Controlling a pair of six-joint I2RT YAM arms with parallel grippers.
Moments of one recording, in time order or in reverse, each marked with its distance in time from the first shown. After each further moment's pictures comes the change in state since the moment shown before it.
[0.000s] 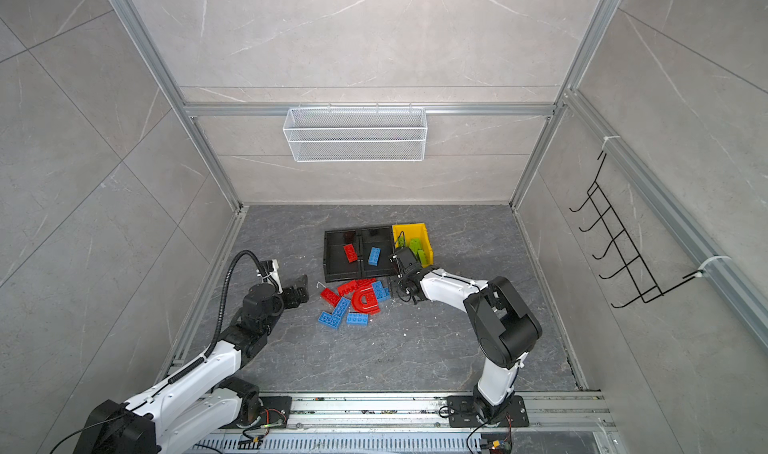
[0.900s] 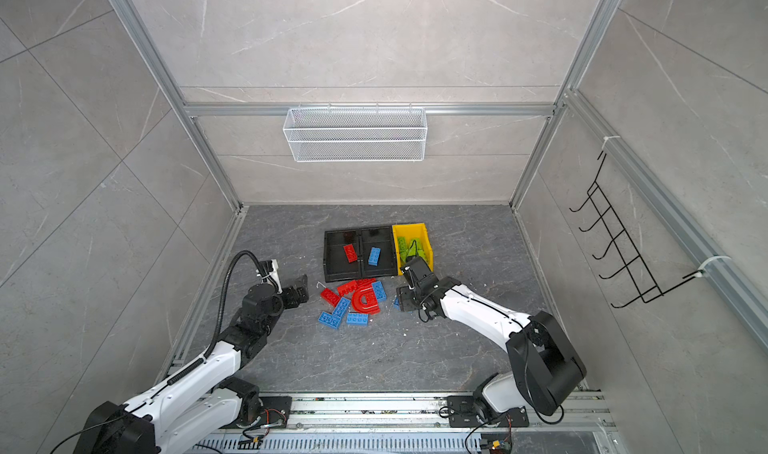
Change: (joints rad) left arm 0.000 -0.006 0.000 -0.003 0.000 0.000; right arm 0.049 -0.286 -0.135 -0.178 -0.026 0.037
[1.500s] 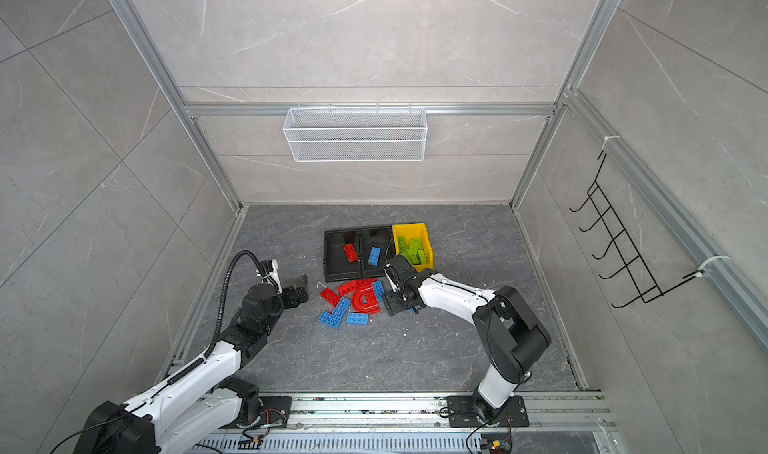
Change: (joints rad) left arm 0.000 0.001 0.000 0.000 0.000 0.000; right arm 0.034 0.220 0.138 -0.038 -0.060 -0.163
